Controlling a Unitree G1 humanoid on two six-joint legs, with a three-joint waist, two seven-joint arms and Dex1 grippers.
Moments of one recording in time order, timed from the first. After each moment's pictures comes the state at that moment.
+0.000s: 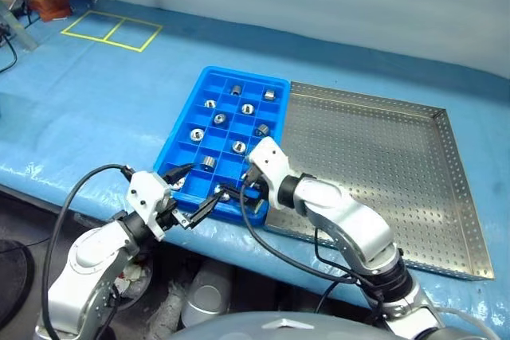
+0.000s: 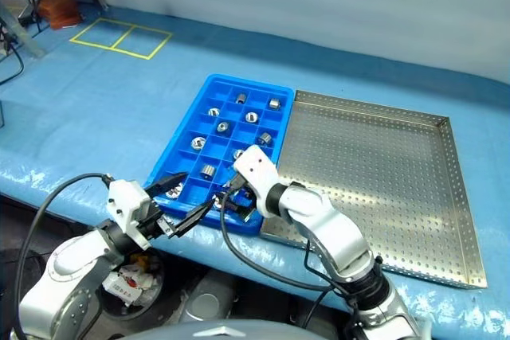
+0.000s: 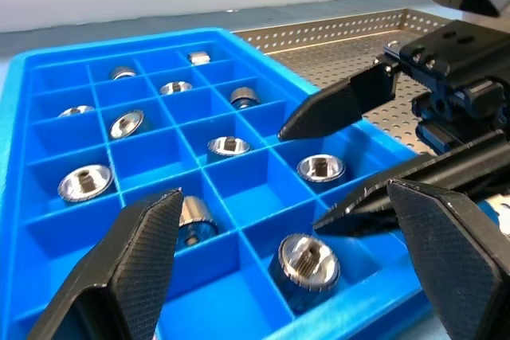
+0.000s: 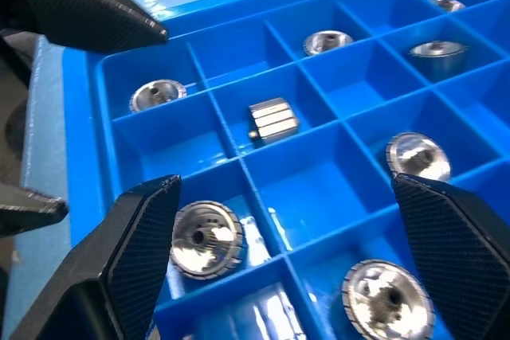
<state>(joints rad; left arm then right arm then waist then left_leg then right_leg) 0.27 0.50 0.03 -0.63 -0.41 0.34 -0.61 -0.27 -0.25 0.37 -0.57 0.21 0.95 0.40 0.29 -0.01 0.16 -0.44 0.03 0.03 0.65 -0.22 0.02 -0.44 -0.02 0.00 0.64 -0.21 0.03</state>
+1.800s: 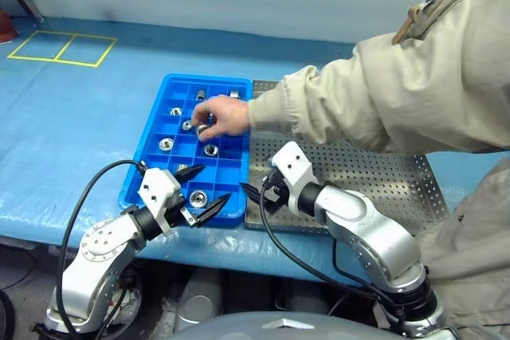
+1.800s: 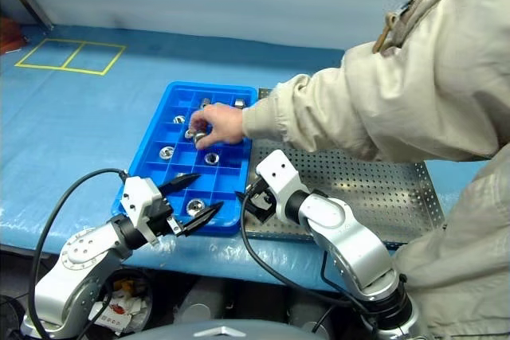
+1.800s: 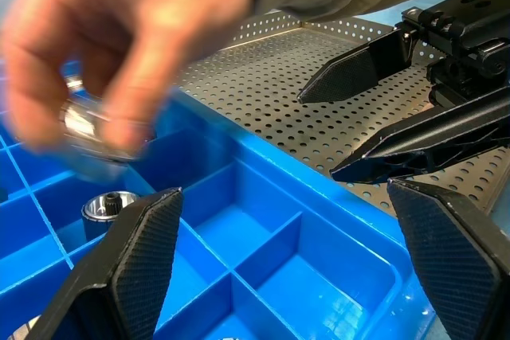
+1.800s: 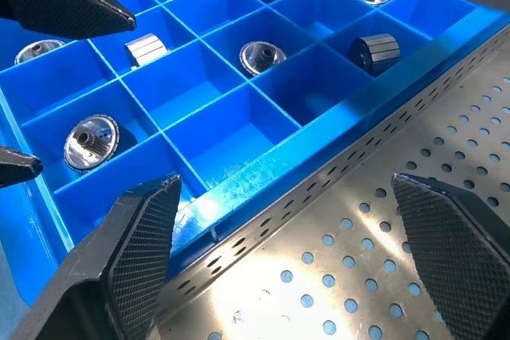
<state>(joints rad) 0.22 0.50 0.00 -0.56 -0.40 0.34 -0.66 -0.18 -0.32 0.33 -0.67 0.24 1.00 0.35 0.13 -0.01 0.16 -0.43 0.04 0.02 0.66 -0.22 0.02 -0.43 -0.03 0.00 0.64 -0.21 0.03</state>
